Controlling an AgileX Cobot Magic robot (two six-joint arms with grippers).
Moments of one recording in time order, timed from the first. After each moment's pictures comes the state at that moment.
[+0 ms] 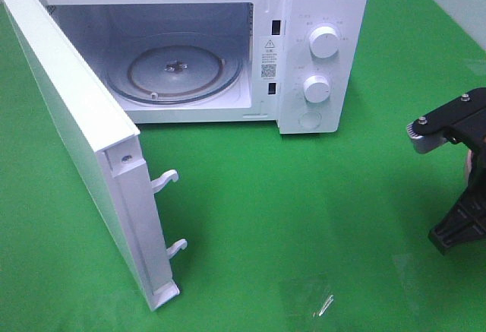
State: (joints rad) left arm 0.05 -0.01 -0.52 -0.10 1.08 0.10; right arm 0.49 1.38 -0.64 -0.52 0.84 0.40
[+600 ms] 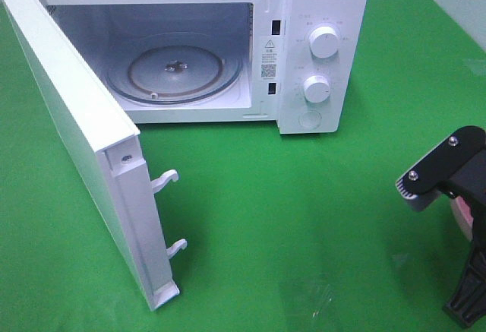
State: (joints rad) left arm 0.05 -0.01 -0.52 -0.10 1.08 0.10; right arm 0.73 1.25 -0.51 -0.54 0.89 0.44
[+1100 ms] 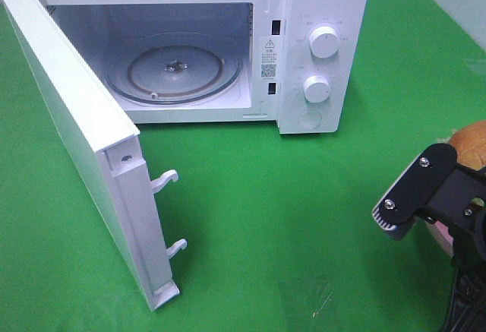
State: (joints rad) left arm 0.05 -0.01 -0.52 -0.10 1.08 0.10; right arm 0.88 1.25 -0.50 -0.55 0.87 0.40
